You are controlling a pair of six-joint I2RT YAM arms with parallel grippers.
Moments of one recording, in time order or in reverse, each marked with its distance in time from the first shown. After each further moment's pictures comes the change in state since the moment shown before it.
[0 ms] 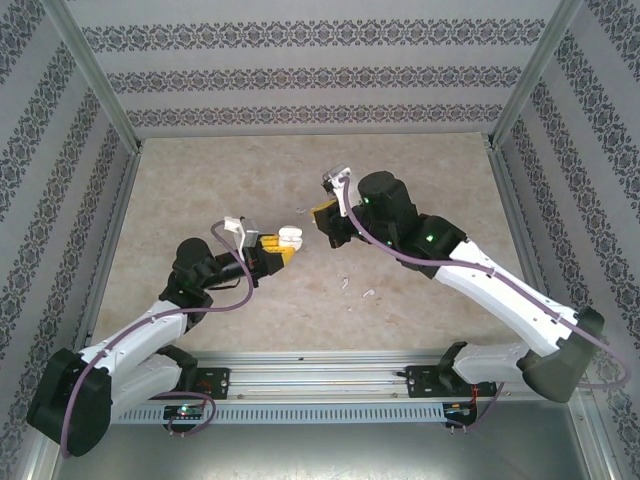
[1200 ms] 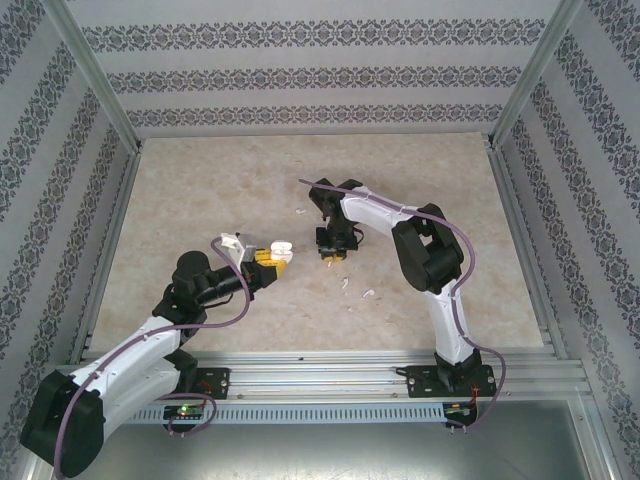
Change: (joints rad) left arm 0.000 -0.137 -0.107 -0.203 -0.129 0.121; right arm -0.201 0.941 0.404 -0.583 -0.077 0.425
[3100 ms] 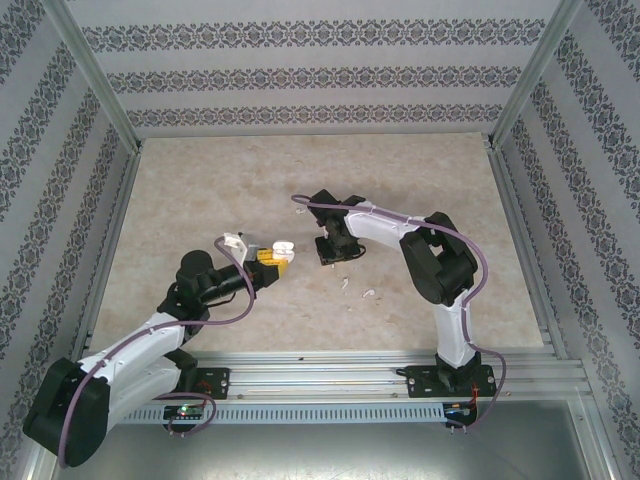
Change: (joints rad) left arm 0.000 0.070 -0.011 0.084 0.000 -0.005; right arm 0.052 -0.138 -0.226 0.223 0.131 -0.151
